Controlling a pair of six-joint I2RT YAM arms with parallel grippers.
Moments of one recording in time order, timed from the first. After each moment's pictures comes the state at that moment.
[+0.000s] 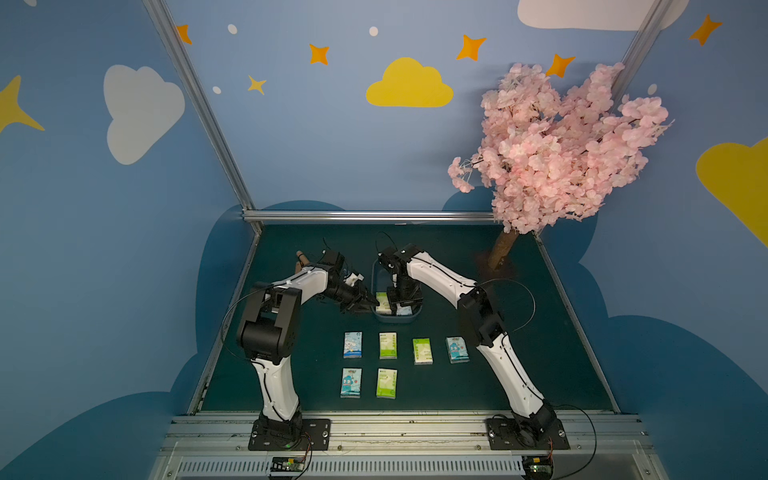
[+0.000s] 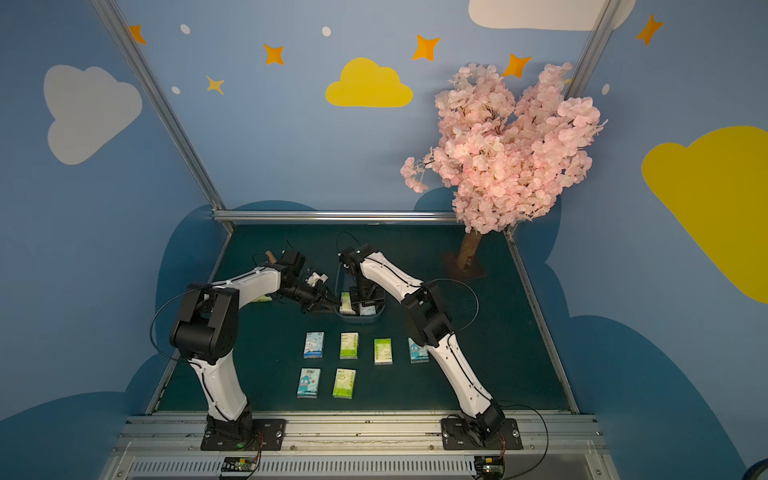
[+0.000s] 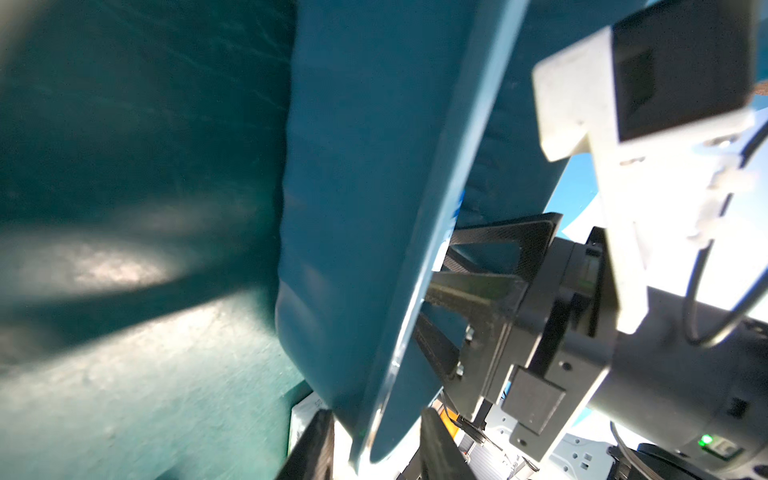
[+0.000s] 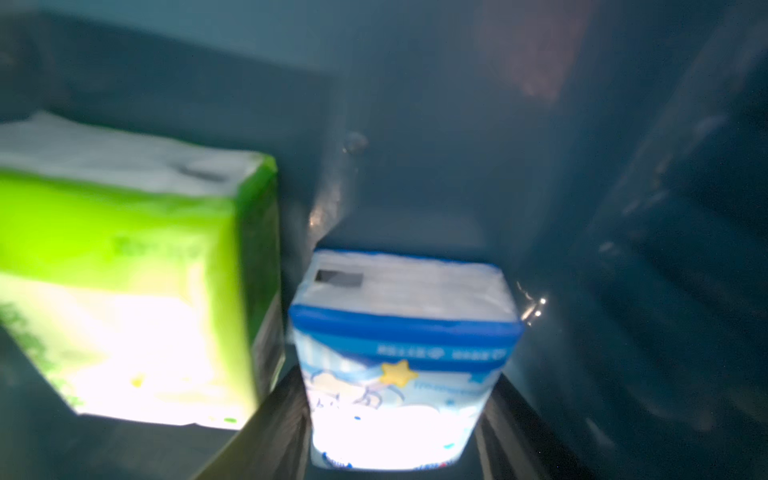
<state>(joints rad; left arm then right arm) -0.20 1.92 1.23 -0.66 0.89 -0.50 0.75 2.50 2.27 -1.39 -0.07 0.48</state>
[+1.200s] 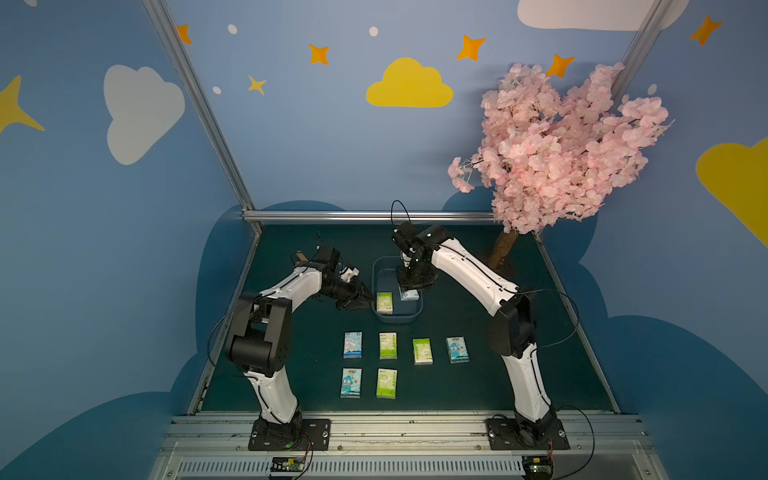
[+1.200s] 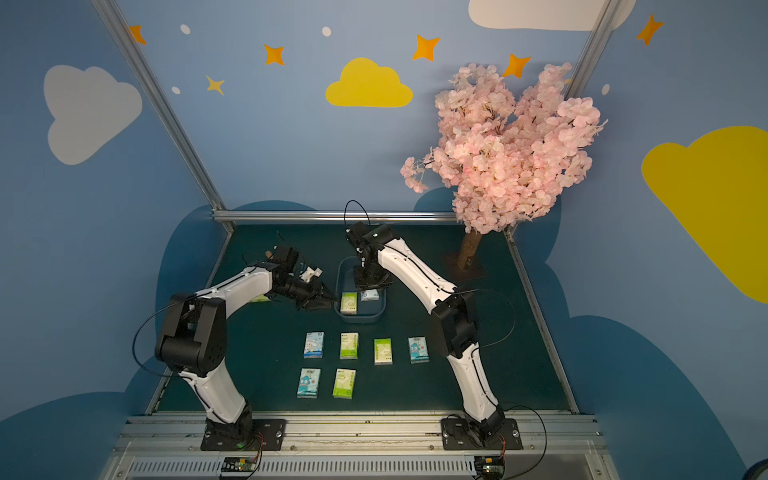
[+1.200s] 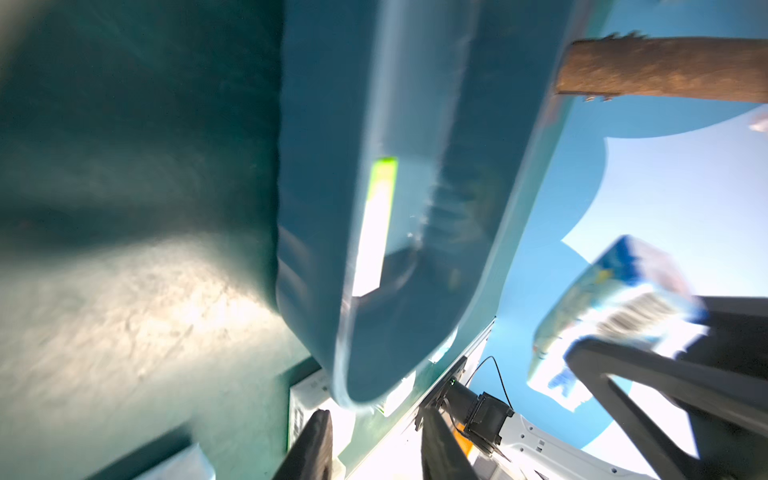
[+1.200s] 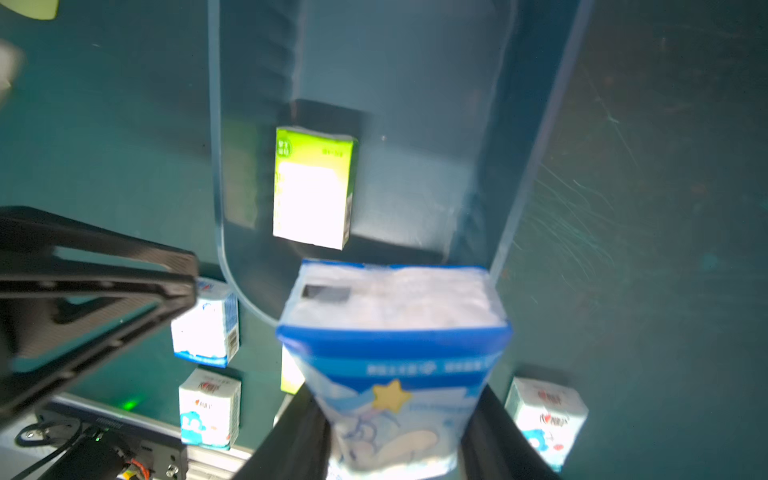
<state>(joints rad) -0.17 1.76 1.19 -0.68 0.82 -0.50 0.75 2.15 2.16 -1.38 -0.04 0.50</state>
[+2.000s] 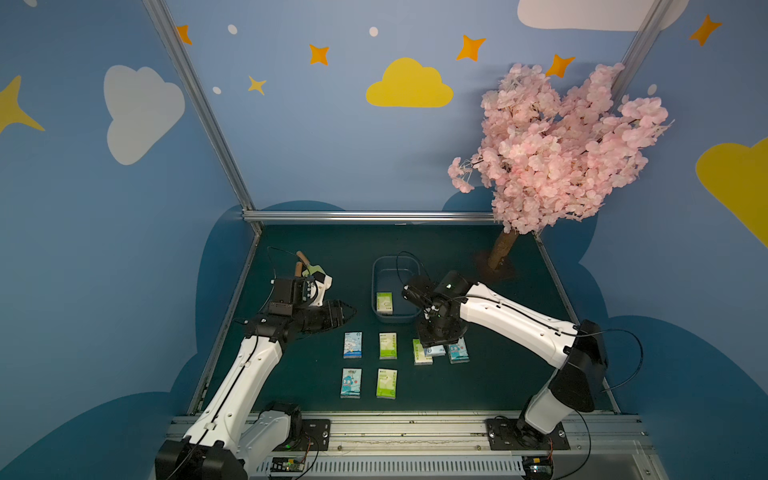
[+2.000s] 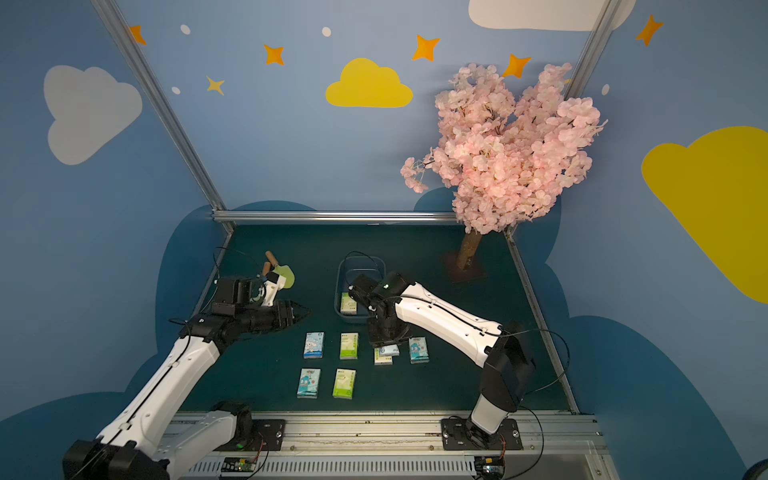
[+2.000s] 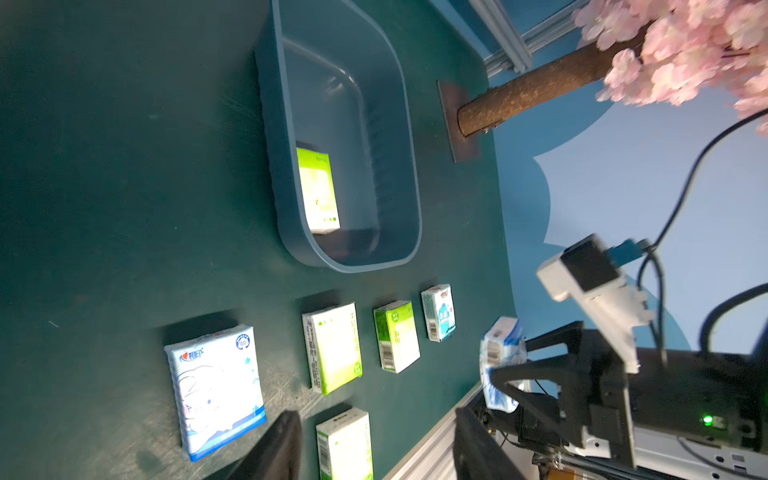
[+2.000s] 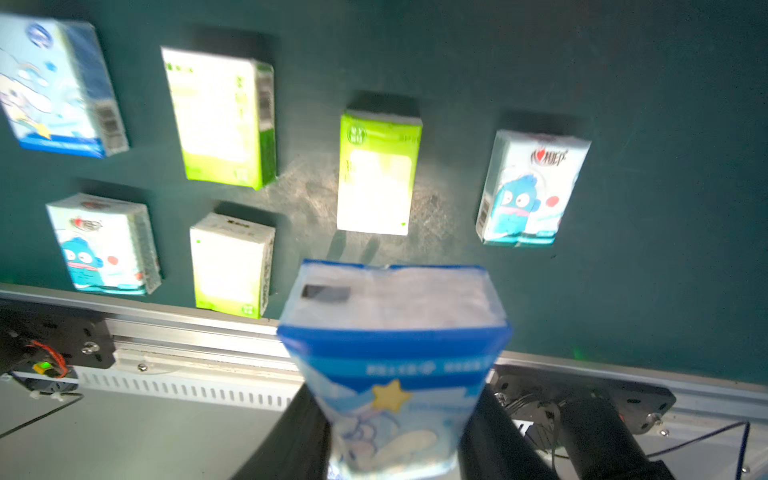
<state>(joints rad) -0.12 0.97 0.76 -0.61 0.69 -0.46 0.99 1.67 1.47 -1.37 -0.02 0.78</state>
